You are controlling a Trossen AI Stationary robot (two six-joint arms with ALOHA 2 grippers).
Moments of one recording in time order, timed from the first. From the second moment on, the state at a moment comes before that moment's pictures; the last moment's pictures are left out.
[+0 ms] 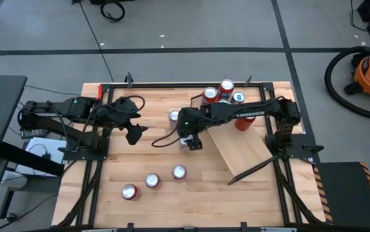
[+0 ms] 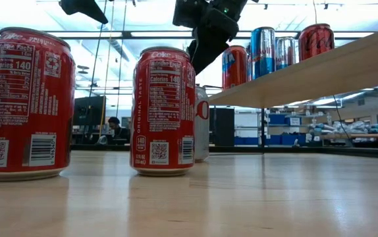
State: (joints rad) left arm -0.11 1.05 1.29 -1.05 -0.33 -0.59; right arm -0.02 1.87 1.63 -0.79 0.04 -0.23
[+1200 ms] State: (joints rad) left arm -0.11 1.09 1.29 -1.04 -0.36 -0.62; right arm 0.00 1.91 1.51 -0.62 -0.03 -0.15
